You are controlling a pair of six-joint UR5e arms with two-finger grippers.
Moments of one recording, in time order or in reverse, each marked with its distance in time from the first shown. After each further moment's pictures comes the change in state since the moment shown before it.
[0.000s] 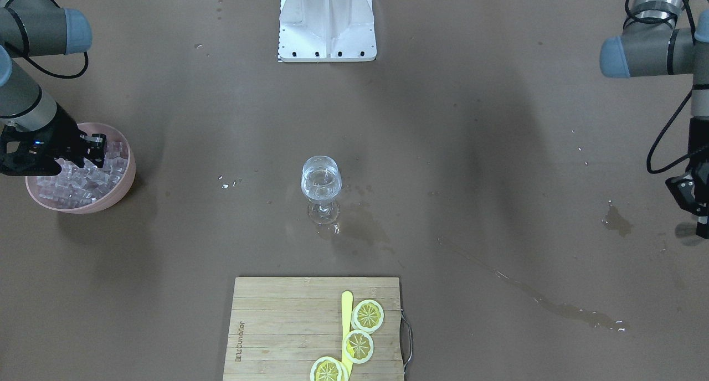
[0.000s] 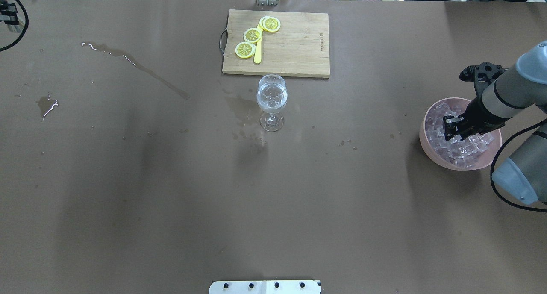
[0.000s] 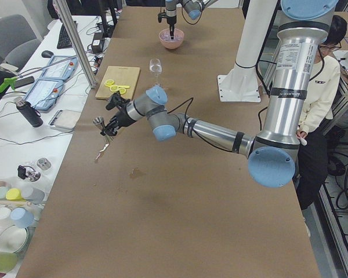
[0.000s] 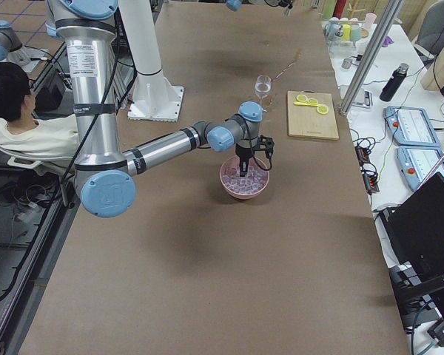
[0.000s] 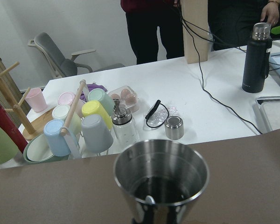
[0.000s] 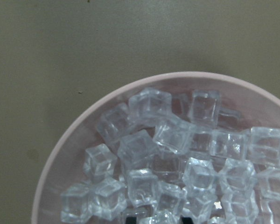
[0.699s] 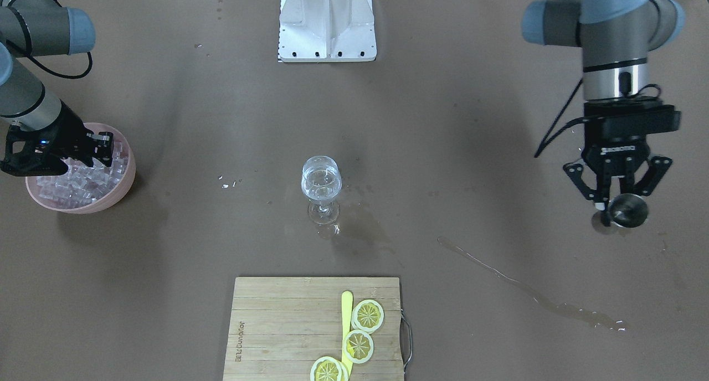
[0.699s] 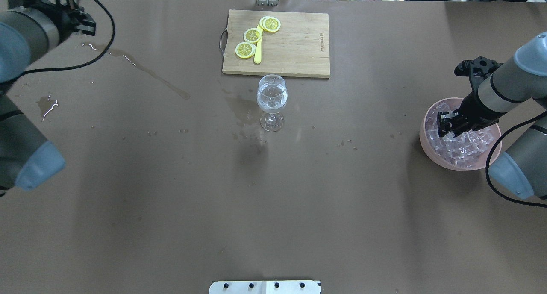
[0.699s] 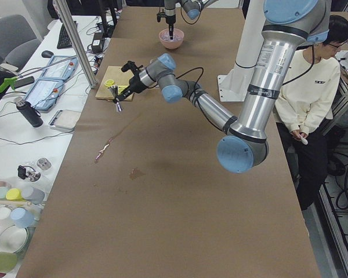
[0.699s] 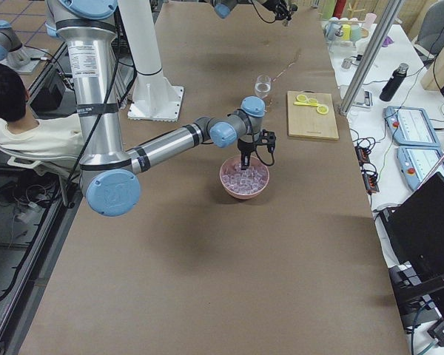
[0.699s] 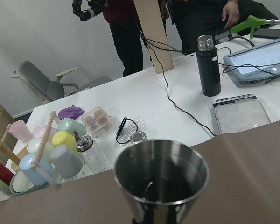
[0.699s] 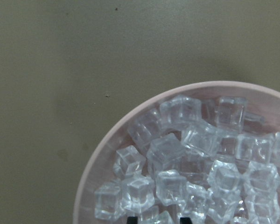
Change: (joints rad) left arm 0.266 -0.204 -0.151 0.414 0.293 0.098; right arm 0.018 0.030 0.004 -0.013 0.040 -0.002
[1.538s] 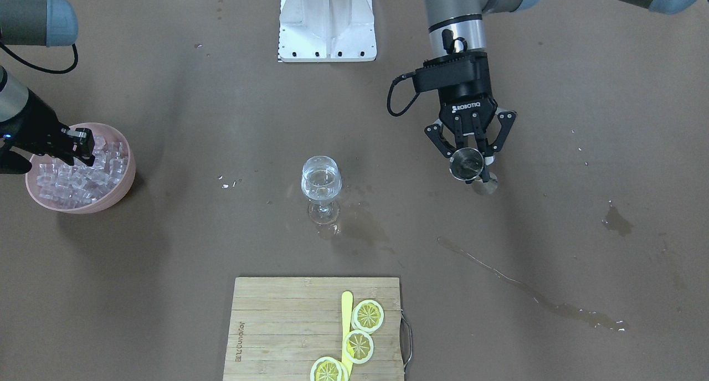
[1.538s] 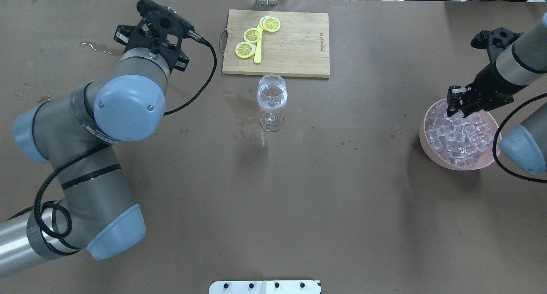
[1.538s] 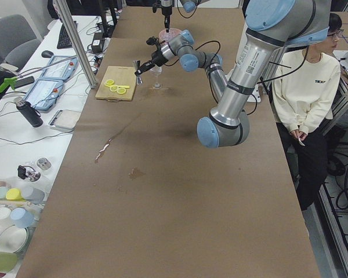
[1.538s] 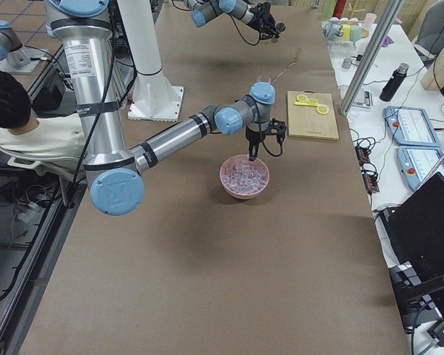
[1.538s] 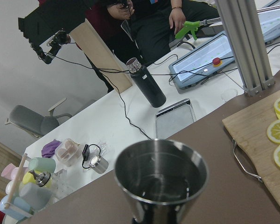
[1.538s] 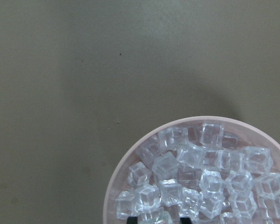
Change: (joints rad) left arm 0.281 -0.239 -0.072 0.401 0.270 -0.027; right arm 0.093 0.071 0.054 -0.147 0.049 -0.014
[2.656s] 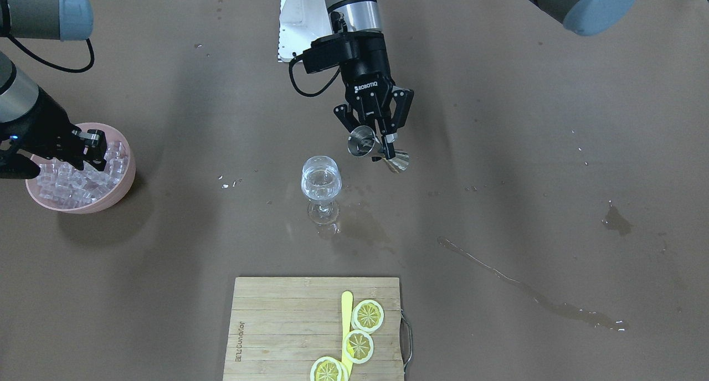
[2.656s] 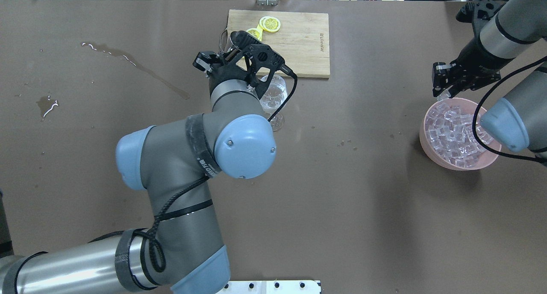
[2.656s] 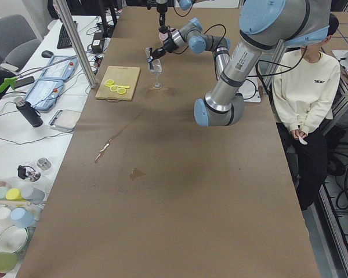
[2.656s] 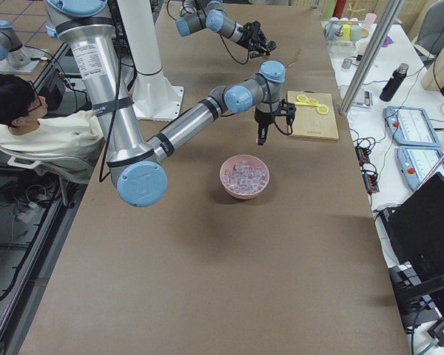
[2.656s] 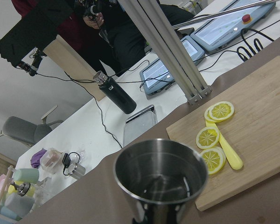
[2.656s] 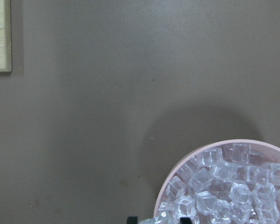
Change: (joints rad) left arm 0.158 -0.277 0.165 0.231 0.124 -0.108; right arm 0.012 0.132 0.001 -0.130 -0.007 0.000
